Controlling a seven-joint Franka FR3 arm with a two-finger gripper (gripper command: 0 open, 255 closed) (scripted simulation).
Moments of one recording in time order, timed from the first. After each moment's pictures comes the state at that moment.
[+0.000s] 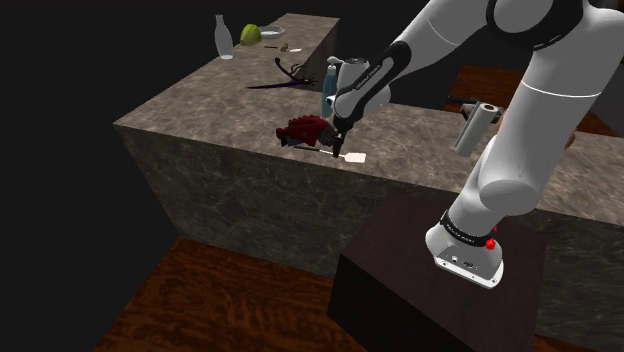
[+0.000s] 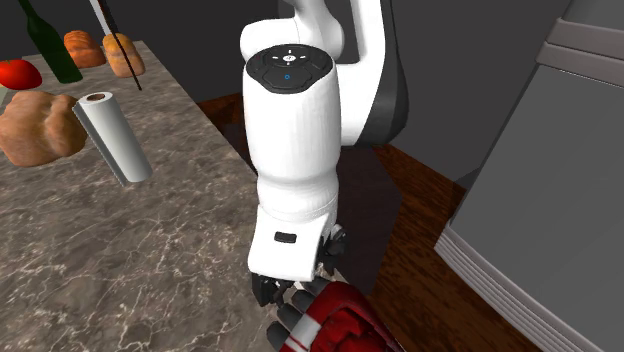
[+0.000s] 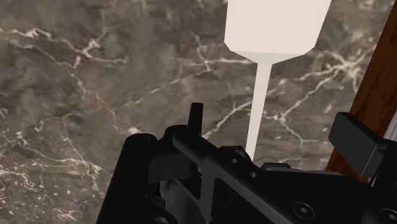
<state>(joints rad) 0.12 0.12 -0.24 -2.46 0.09 2.62 -0.61</state>
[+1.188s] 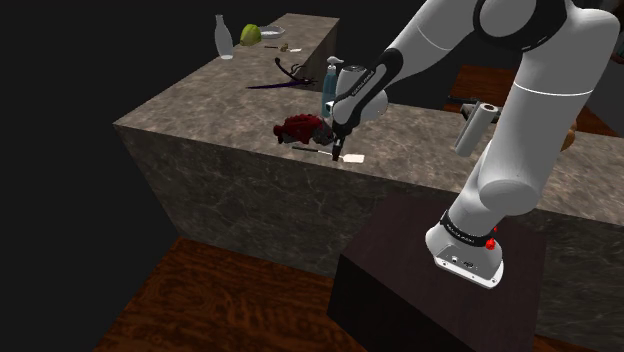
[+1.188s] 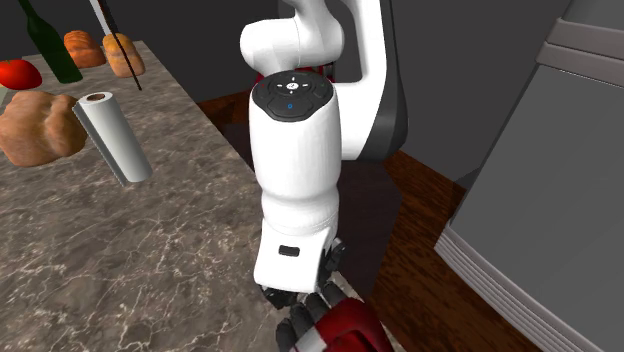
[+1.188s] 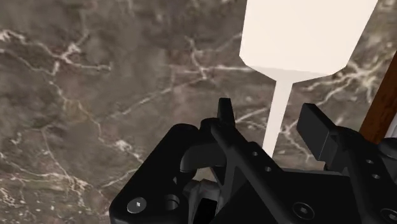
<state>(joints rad) 0.11 0.17 -0.23 -2.46 0.13 2.67 -0.64</state>
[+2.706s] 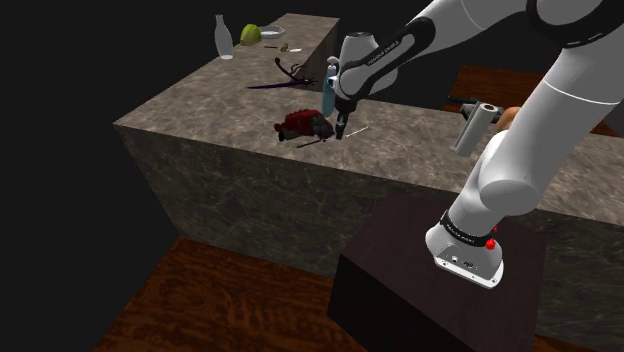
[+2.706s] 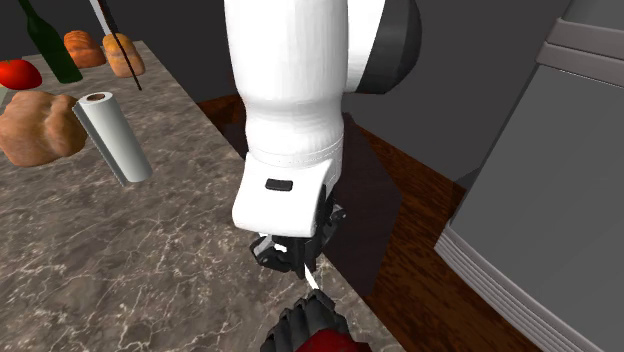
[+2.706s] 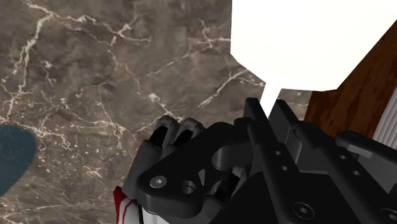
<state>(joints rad) 0.12 -0.04 -0.25 -2.42 0.01 2.44 -0.55</state>
